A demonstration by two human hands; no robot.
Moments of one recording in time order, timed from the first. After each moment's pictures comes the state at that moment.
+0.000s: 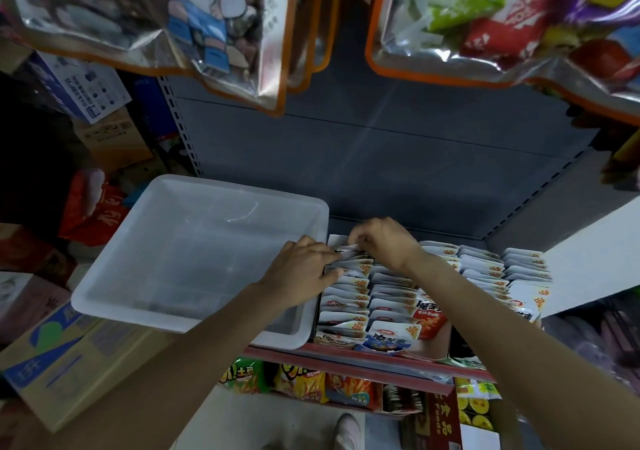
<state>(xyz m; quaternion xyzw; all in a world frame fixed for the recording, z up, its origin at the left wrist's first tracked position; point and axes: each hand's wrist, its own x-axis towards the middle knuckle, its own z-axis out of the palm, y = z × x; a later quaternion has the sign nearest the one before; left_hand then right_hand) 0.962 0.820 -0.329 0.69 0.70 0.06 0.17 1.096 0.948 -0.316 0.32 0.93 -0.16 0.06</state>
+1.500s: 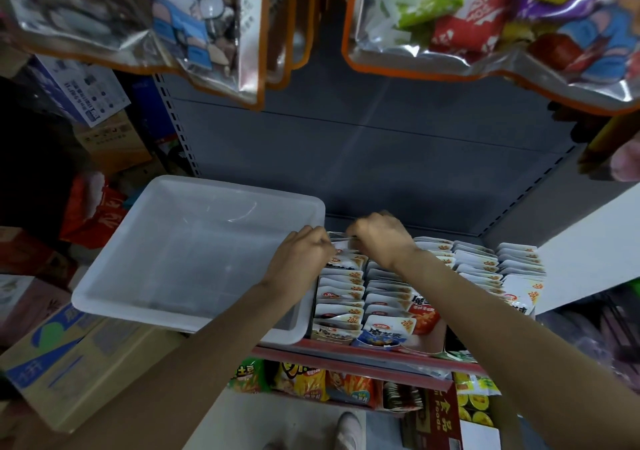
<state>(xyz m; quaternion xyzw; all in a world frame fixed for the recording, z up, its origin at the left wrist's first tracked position) 0.969 0.819 -0.331 0.71 0.68 0.17 0.00 1.093 0.931 -0.295 0.30 0.95 0.00 0.10</state>
